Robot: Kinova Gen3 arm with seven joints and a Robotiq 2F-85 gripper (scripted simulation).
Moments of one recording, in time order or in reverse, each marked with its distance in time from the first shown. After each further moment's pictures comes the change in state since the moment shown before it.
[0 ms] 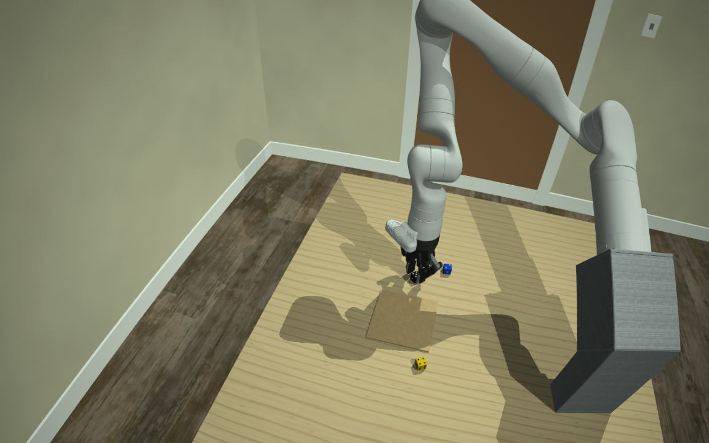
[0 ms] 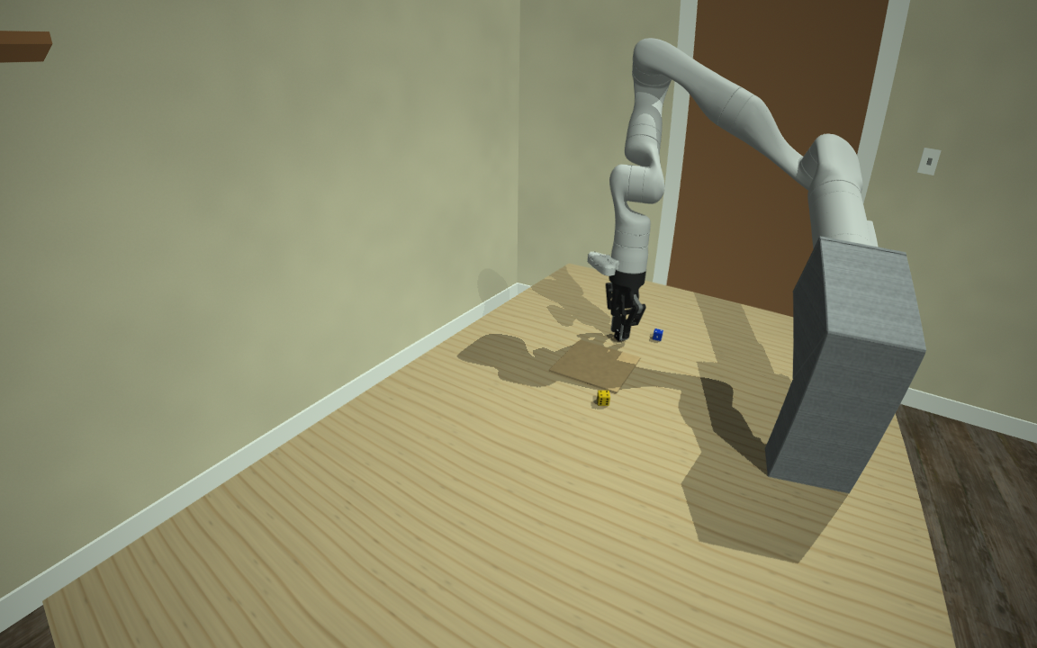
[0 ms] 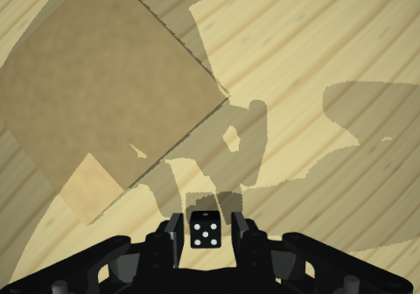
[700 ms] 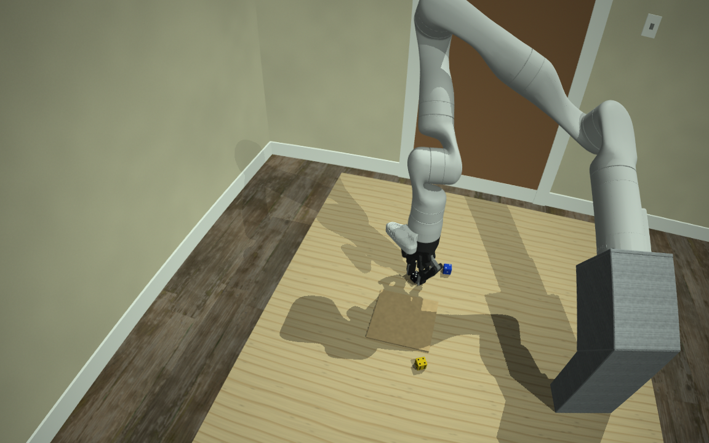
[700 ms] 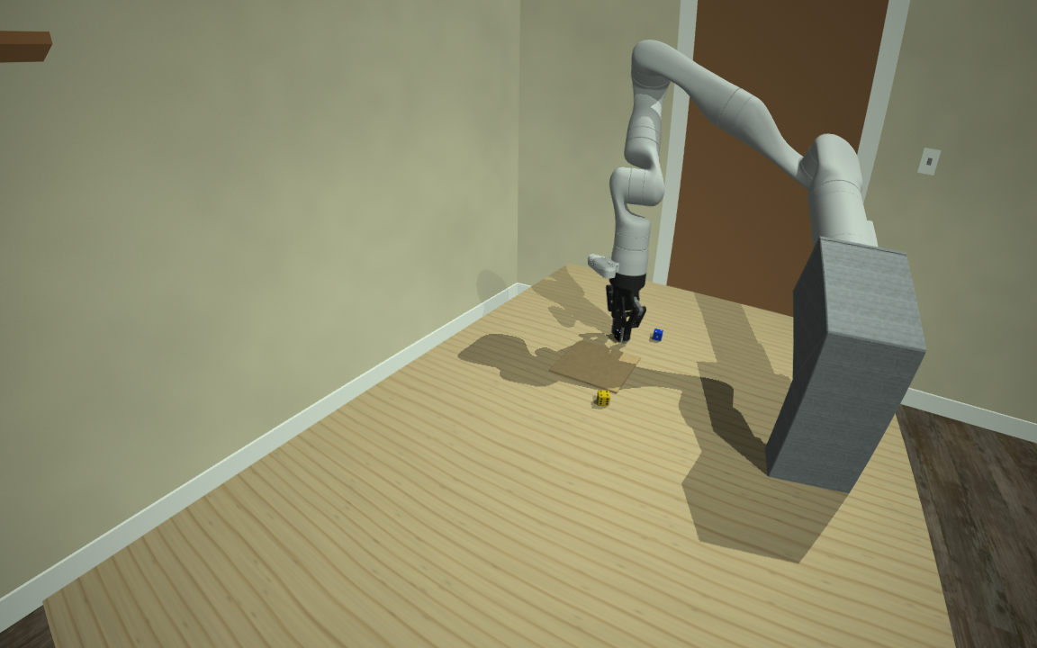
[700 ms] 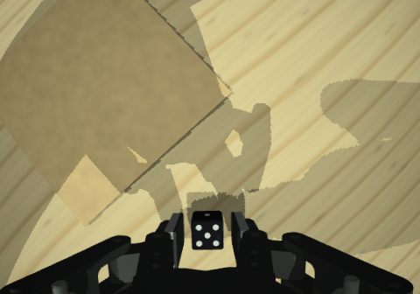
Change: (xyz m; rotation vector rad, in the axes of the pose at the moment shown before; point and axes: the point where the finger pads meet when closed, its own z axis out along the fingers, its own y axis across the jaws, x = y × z) arm -0.001 -0.001 0.005 0.002 -0.004 -0.001
